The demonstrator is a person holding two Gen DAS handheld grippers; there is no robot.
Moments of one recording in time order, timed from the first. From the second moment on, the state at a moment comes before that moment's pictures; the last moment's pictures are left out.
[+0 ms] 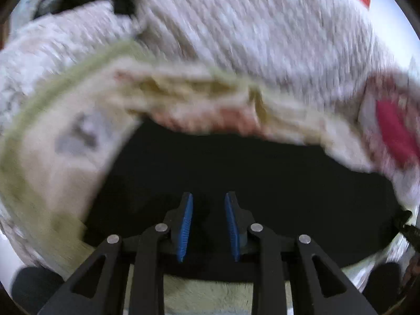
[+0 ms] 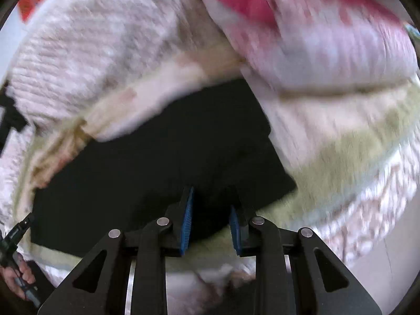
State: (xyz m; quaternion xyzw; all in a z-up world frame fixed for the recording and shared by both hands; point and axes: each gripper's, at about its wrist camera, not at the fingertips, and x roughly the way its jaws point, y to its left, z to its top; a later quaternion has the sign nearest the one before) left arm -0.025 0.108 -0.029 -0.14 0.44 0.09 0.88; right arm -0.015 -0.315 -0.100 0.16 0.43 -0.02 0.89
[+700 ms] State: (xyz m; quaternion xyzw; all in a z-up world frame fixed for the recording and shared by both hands) left arm 0.063 0.093 -0.013 -0.09 0.41 0.05 0.91; right arm 0.088 -0.275 -0.080 0.05 0.38 0.01 0.92
